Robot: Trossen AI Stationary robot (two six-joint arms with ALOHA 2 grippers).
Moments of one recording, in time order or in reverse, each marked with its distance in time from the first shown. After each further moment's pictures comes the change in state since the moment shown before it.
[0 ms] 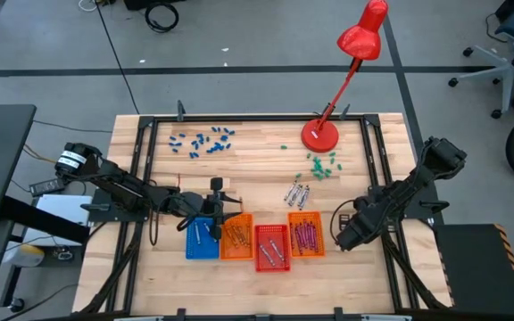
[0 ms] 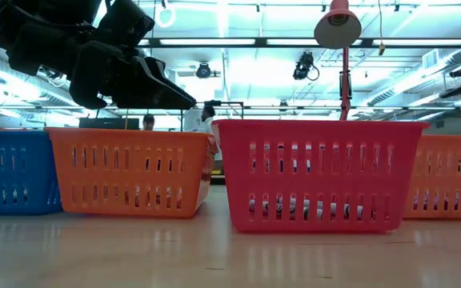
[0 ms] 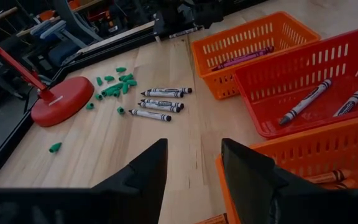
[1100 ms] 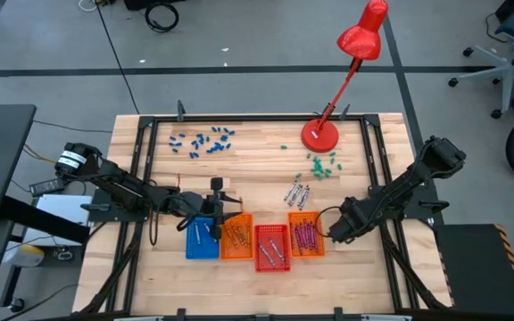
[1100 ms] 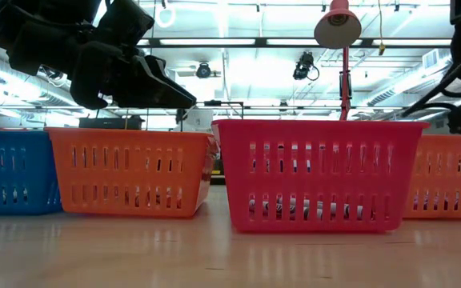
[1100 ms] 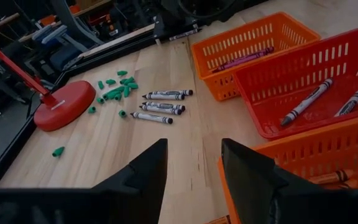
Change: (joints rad) left arm 0.000 0.000 0.000 0.008 0.000 0.024; right arm -0.116 0.002 0.019 -0.004 -0.089 -0.750
